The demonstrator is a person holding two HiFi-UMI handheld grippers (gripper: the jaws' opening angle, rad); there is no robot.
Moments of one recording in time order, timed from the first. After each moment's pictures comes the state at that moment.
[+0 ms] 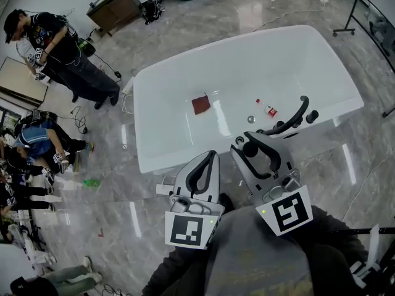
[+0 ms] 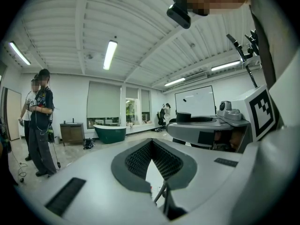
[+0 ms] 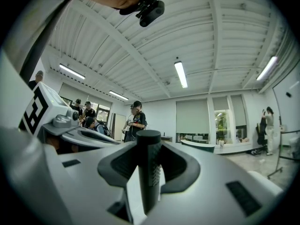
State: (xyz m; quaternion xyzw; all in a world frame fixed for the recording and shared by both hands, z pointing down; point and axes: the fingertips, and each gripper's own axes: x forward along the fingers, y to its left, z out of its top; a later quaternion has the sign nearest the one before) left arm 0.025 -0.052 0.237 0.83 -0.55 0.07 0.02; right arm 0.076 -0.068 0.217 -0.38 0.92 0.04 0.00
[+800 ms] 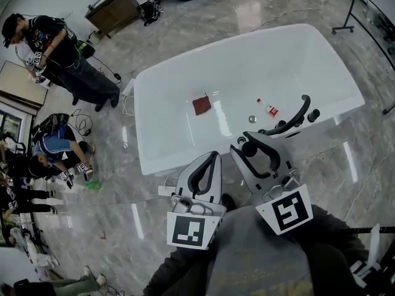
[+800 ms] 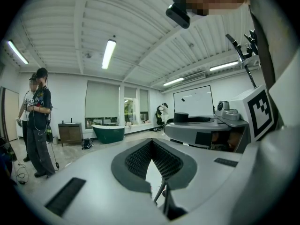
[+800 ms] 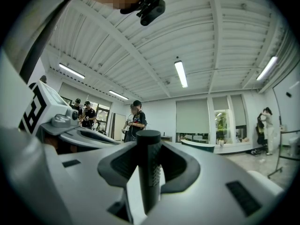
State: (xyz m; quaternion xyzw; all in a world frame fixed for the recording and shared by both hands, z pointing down) left arm 0.019 -0.053 0.237 0.84 -0.54 0.07 0.02; right arm 0.065 -0.070 0.216 -0.38 0.92 0.04 0.00
